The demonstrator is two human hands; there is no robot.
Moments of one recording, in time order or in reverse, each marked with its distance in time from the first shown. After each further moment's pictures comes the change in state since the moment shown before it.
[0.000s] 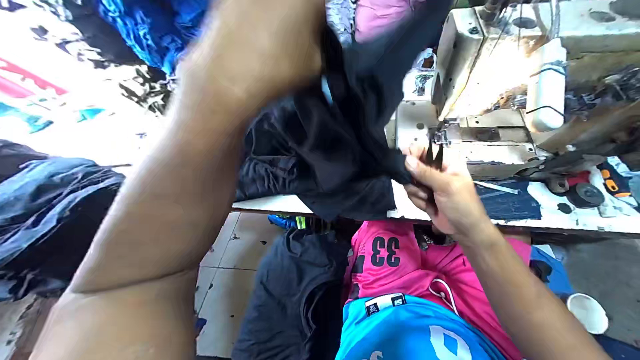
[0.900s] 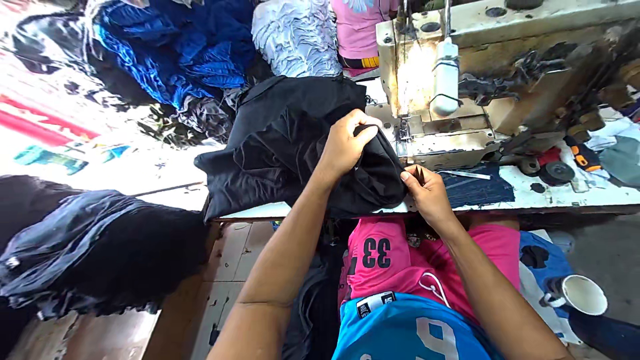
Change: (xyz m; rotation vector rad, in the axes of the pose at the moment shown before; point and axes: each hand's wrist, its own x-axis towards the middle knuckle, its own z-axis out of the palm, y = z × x) left_hand 0.006 0.125 0.153 -0.810 0.137 -0.348; right_hand -0.030 0.065 -0.091 -0.468 0.316 -0.173
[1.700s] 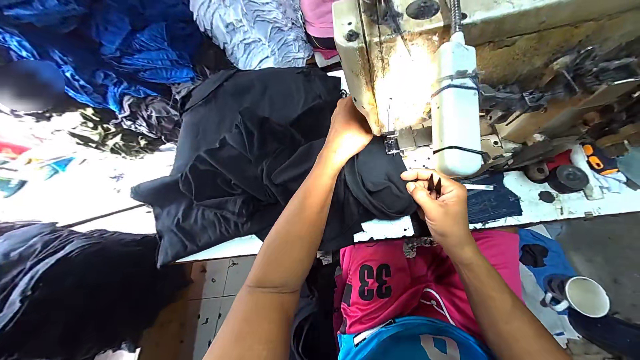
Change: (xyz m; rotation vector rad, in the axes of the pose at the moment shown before) left_hand 0.085 -0.032 0.052 0.115 -0.015 -0.071; right_hand 0.027 -0.010 -0.017 0.113 0.207 -0.003
